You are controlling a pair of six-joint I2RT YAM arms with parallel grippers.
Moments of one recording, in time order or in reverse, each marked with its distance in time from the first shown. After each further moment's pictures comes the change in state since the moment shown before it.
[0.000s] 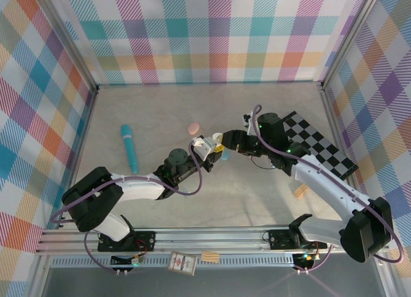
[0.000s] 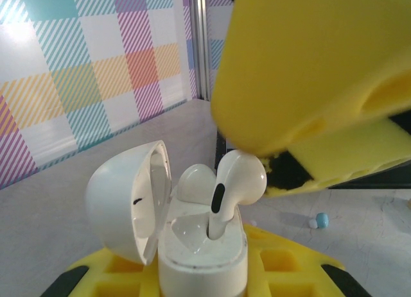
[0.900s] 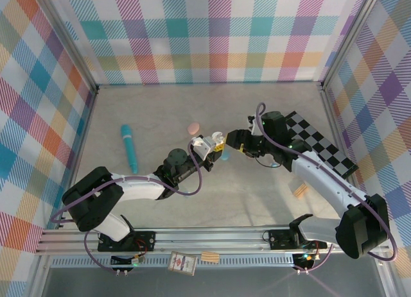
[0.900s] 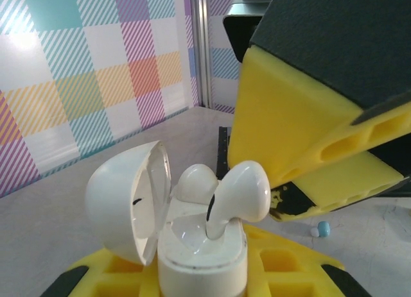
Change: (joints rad) left arm 0.000 0.005 -0.001 0.027 -0.004 0.000; right arm -0.067 0.048 0.003 -0.070 -0.093 0.021
